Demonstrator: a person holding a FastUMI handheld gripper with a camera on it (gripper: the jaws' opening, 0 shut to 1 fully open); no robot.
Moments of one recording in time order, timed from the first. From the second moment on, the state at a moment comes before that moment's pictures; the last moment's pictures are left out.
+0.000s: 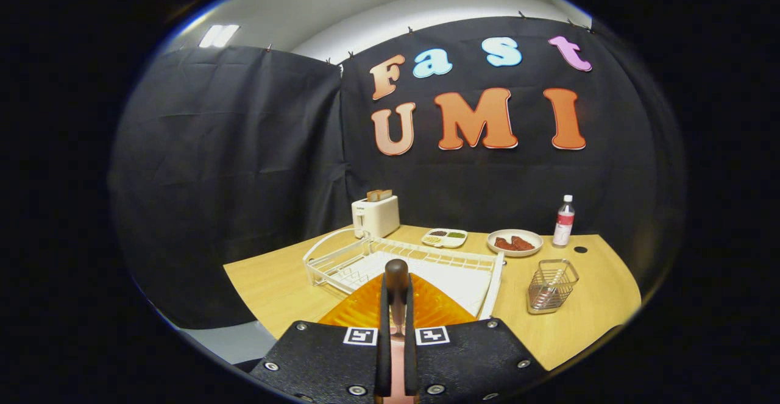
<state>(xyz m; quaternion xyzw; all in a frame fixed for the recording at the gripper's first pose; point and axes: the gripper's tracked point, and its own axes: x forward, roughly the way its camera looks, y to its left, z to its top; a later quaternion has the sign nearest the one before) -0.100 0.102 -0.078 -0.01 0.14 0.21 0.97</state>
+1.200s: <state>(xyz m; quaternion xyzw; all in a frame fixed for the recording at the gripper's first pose) -0.136 0.070 -0.135 0.03 0.17 0.23 0.96</state>
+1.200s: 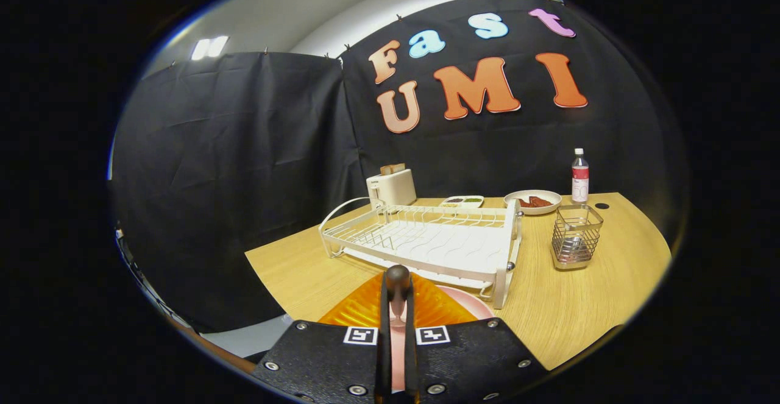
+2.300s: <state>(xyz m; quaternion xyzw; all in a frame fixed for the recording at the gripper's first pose) -0.128 0.019 -0.148 0.02 0.19 0.13 0.97</state>
